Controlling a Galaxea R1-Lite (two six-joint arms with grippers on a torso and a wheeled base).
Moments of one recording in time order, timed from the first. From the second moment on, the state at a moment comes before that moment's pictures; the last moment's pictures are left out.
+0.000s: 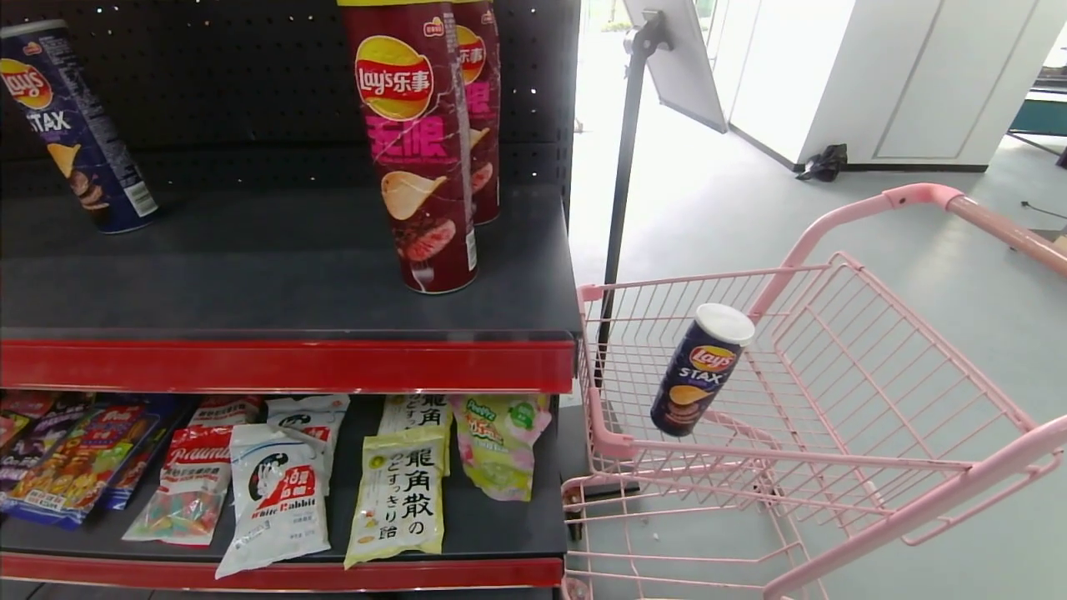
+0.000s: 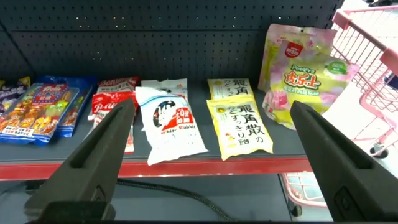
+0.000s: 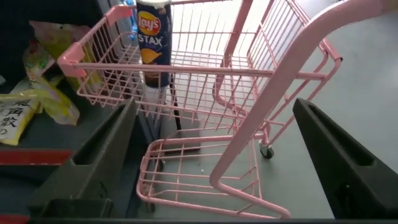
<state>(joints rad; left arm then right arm) 0.00 0.00 0.00 0.00 0.00 -0.01 0.00 0.00 0.00 -0.01 0.03 -0.02</state>
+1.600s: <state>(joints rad) 0.00 0.00 0.00 0.00 0.00 -0.01 -0.23 1.92 -1.15 -0.57 1.06 -0.48</state>
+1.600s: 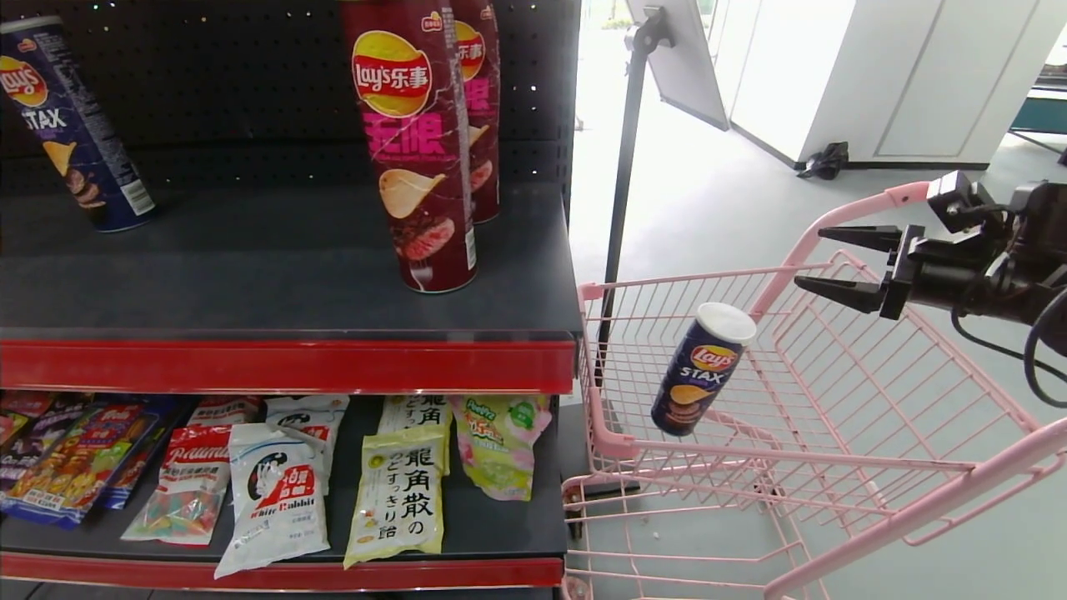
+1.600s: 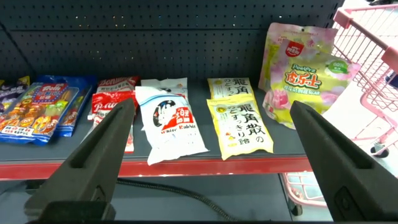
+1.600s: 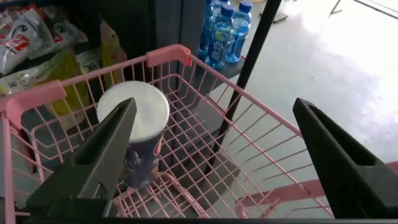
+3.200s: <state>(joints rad) 0.00 0.00 0.00 0.00 0.00 -0.01 -0.15 2.21 -1.09 -0.58 1.09 -0.51</state>
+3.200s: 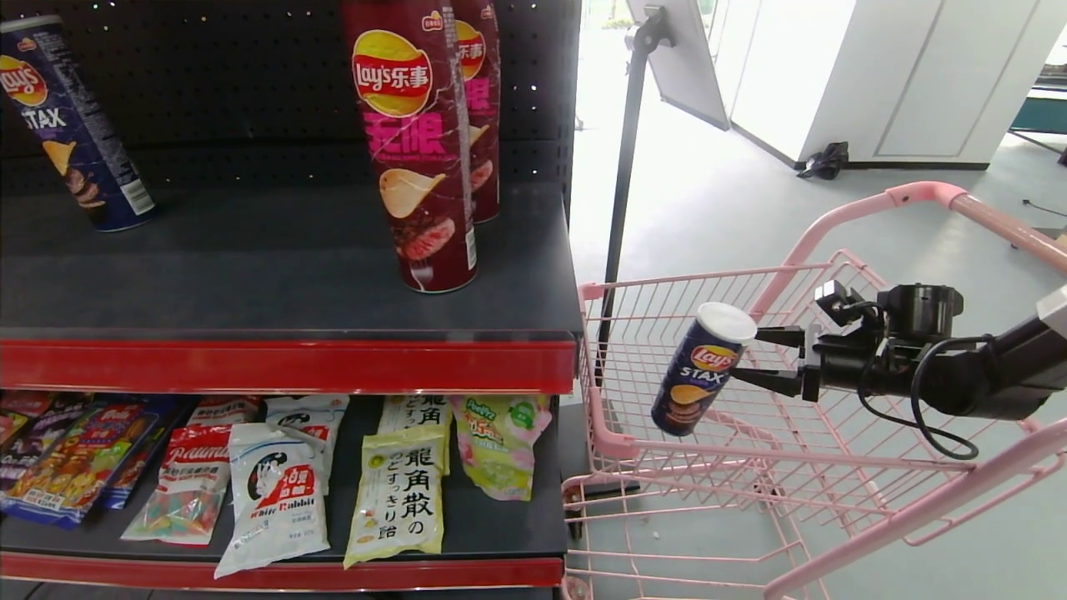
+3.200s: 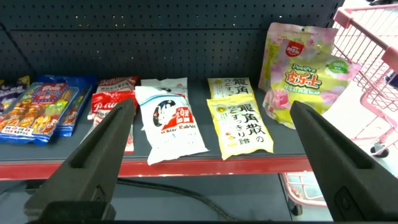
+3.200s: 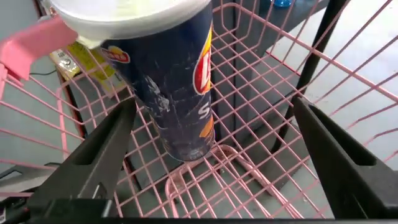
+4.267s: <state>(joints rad) 0.00 0.00 0.00 0.00 0.00 -0.01 0.02 2.35 -1.24 -0.58 1.09 -0.43</state>
